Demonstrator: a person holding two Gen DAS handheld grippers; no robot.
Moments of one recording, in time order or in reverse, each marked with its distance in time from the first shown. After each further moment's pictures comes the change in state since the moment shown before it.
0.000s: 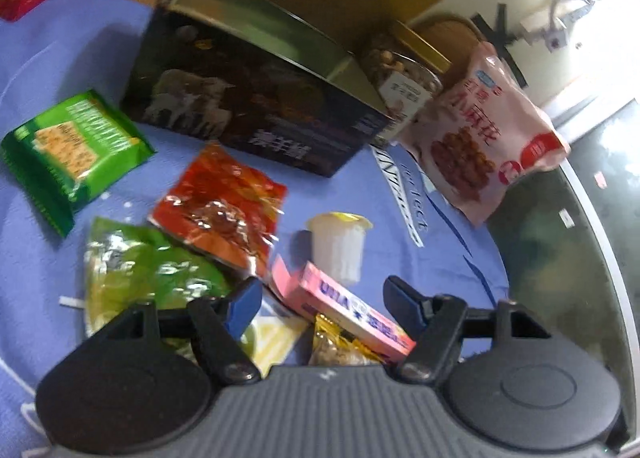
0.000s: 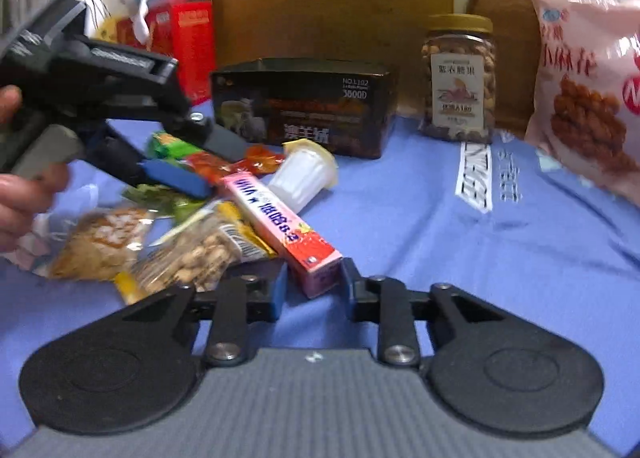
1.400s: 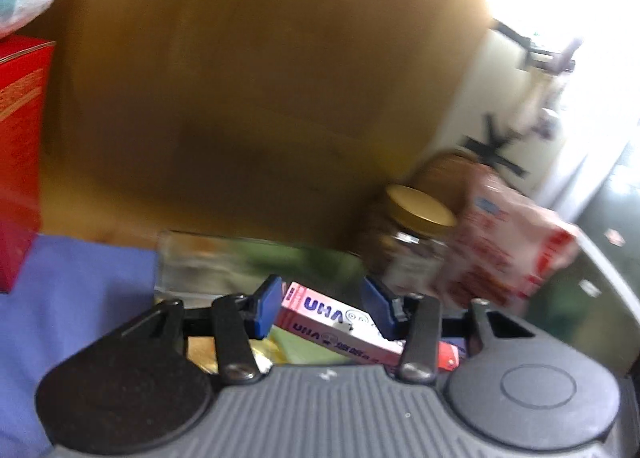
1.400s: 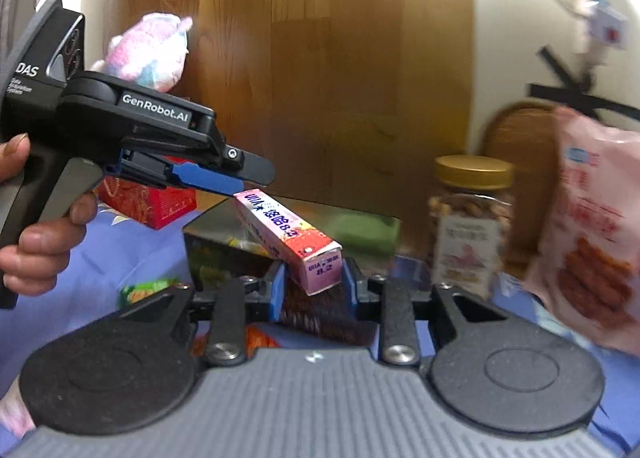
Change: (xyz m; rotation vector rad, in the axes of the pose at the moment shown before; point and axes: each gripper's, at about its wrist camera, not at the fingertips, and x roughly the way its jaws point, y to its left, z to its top) left arm -0.032 -0.012 0.133 0.201 -0.298 0.121; right arm 0.053 0.020 0.139 -0.051 -0.158 -0.079
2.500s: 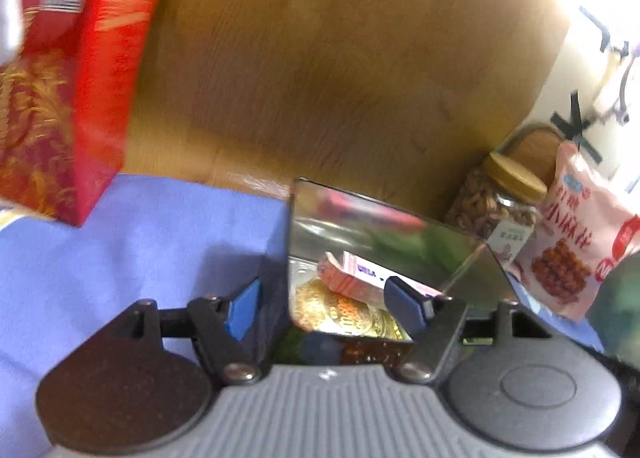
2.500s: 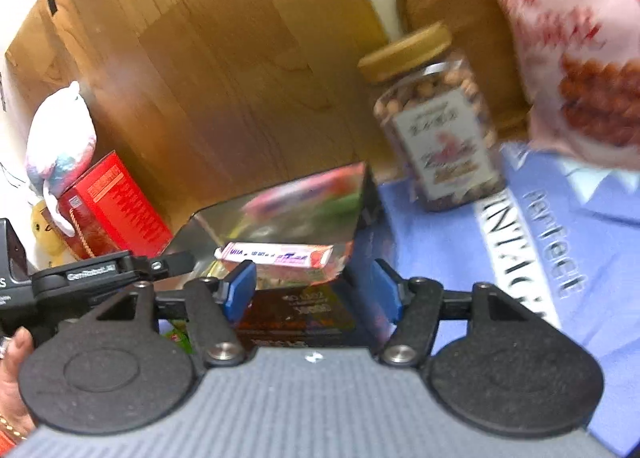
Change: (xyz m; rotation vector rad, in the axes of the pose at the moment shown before) left arm -0.012 0.054 -0.044 -0.071 0.029 0.168; right arm 0.011 -0.043 -0.031 0.496 0.050 -0.015
